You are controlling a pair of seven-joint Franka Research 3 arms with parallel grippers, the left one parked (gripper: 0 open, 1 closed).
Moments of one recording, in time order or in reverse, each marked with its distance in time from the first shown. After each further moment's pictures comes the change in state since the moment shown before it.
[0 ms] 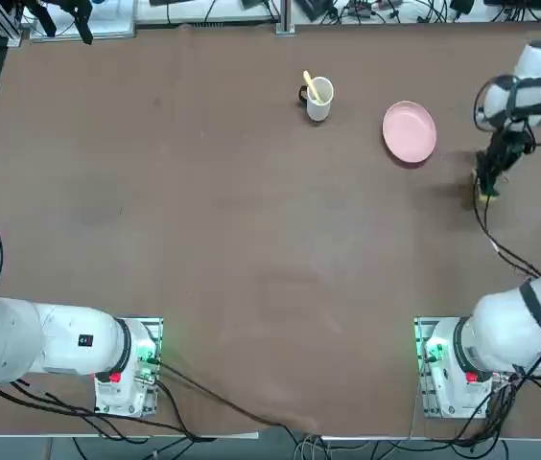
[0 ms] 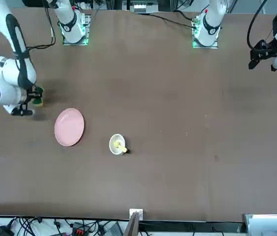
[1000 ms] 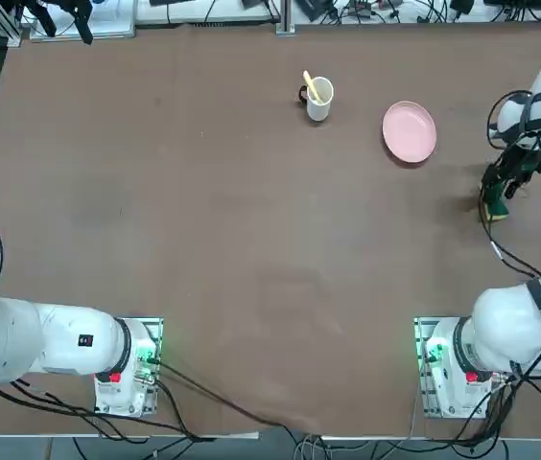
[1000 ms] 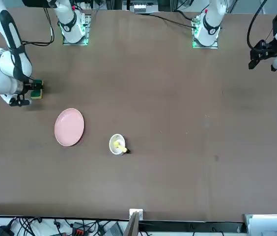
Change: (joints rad) arm -0.076 -0.020 0.019 -0.015 -0.001 -0.016 -0.080
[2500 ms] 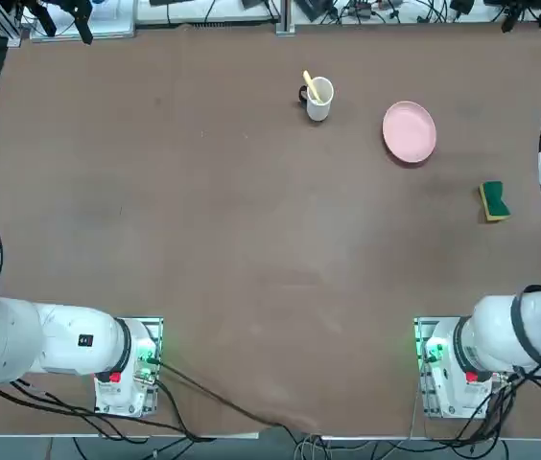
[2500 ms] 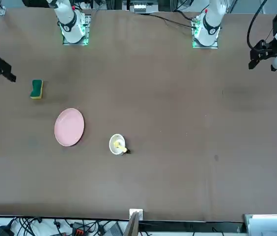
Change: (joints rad) arm 0.176 -0.328 0.193 0.653 0.165 -0.650 0.257
